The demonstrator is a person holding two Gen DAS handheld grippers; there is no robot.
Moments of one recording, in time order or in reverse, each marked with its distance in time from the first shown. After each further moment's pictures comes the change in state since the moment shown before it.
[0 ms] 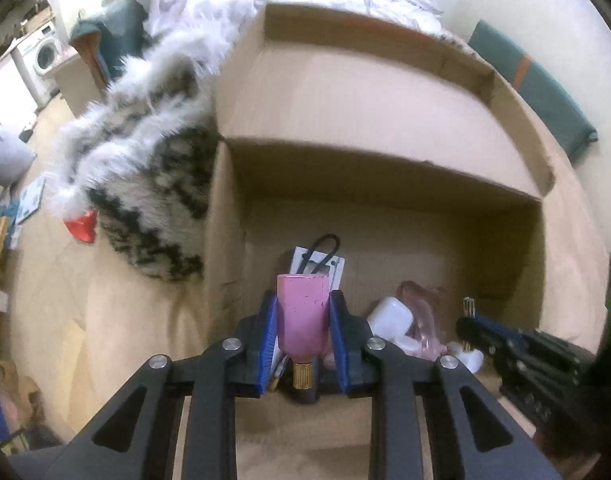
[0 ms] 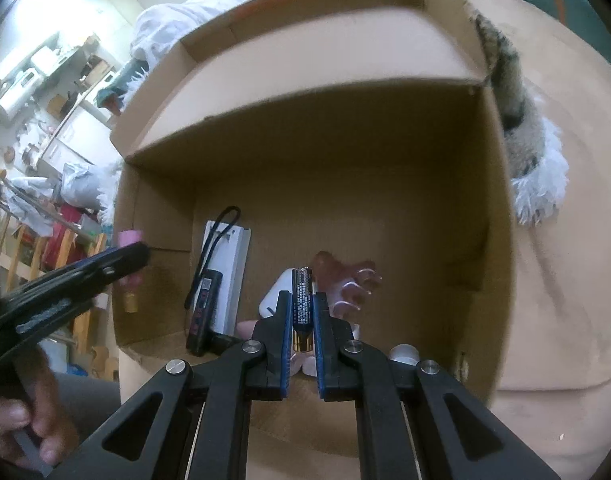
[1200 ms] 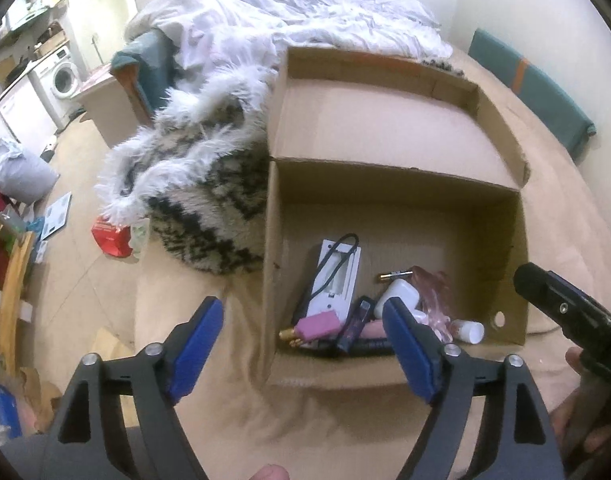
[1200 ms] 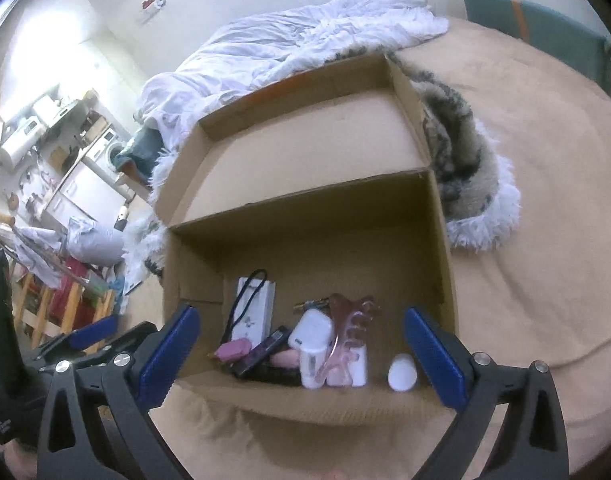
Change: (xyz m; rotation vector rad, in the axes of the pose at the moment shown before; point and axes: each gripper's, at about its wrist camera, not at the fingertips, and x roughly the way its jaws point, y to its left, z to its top) left arm -0.078 0.007 -0.030 0.035 -0.096 0.077; right arm -0.083 0.018 -0.007 0.075 -0.218 -0.007
